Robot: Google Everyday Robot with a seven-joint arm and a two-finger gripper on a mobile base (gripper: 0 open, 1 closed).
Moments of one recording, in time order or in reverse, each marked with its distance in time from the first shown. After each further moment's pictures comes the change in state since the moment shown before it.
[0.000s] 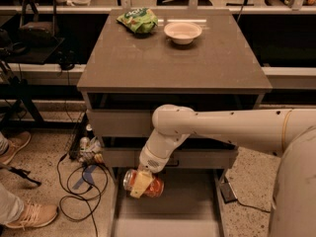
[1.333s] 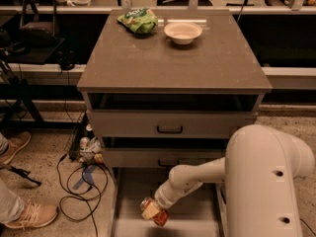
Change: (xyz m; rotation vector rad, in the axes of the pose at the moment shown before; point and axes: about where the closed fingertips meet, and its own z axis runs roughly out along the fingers) arm 0.134 -0.103 0.206 0.127 -0.119 0.449
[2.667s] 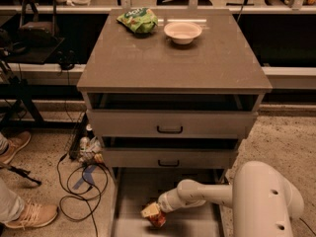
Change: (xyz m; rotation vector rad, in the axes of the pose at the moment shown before) arm 0.007 -0.078 0.097 -0.040 -0.256 0.211
